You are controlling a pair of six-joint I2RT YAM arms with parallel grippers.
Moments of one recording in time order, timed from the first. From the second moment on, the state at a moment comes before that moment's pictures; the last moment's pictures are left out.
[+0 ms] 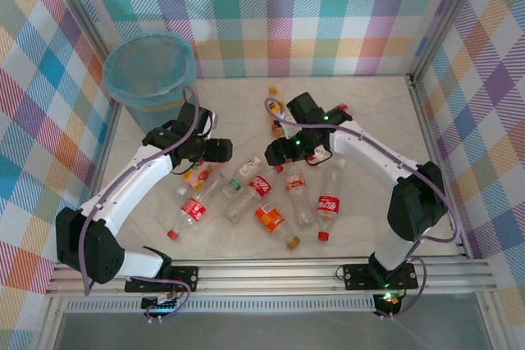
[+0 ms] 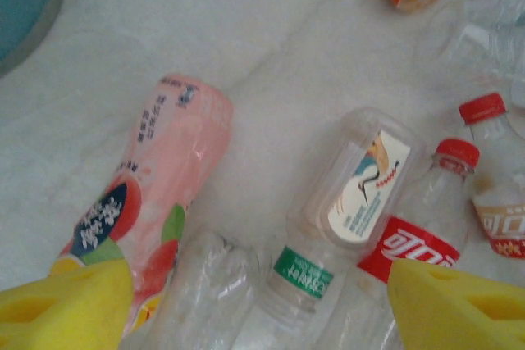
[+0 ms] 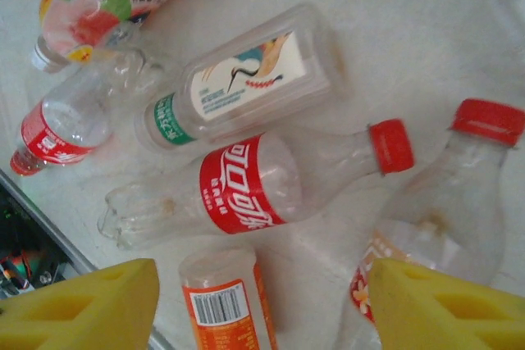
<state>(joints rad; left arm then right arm) -0.42 1.36 1.20 -0.83 0.00 -0.29 0.62 1.68 1.44 -0.89 -0.37 0.24</state>
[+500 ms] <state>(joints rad) -0.44 1.33 1.17 -0.86 0.04 -0.29 0.62 1.79 1.40 -0.89 -0.17 0.35</state>
